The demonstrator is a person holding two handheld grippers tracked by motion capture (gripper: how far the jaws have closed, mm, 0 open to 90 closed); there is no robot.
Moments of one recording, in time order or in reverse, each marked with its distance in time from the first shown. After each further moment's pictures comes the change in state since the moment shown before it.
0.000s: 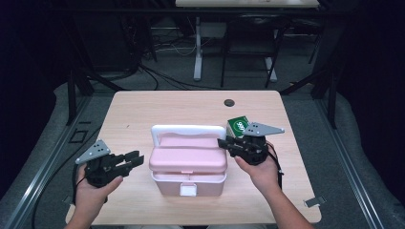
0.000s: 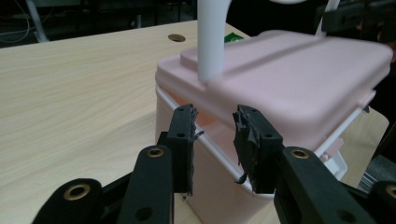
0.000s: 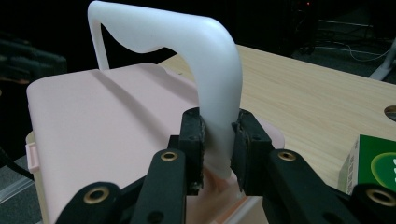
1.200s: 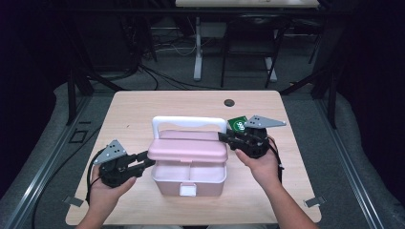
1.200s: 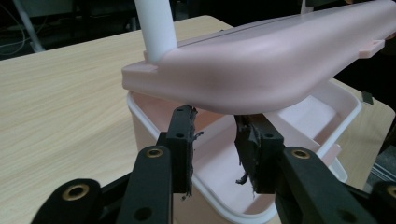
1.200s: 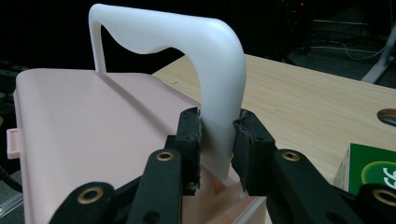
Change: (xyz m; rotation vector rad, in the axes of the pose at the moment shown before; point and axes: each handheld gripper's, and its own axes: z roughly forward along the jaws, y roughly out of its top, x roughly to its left) left arm -0.019 0.012 0.022 -0.003 0.008 0.060; right arm -0.008 0.014 0.002 -0.011 -0.012 0.037
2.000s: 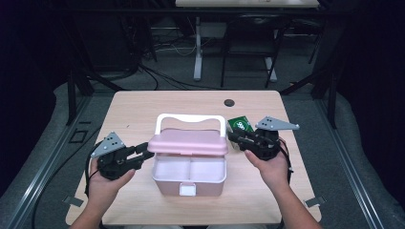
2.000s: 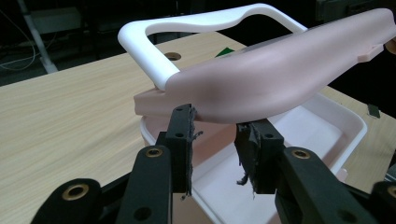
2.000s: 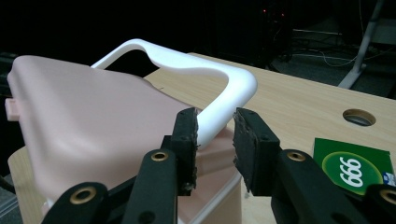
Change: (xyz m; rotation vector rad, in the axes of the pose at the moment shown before) left arm 0.005 0.017 -0.001 -0.038 0.004 0.017; right arm -0.006 -0.004 -0.025 -0.034 -0.054 -0.005
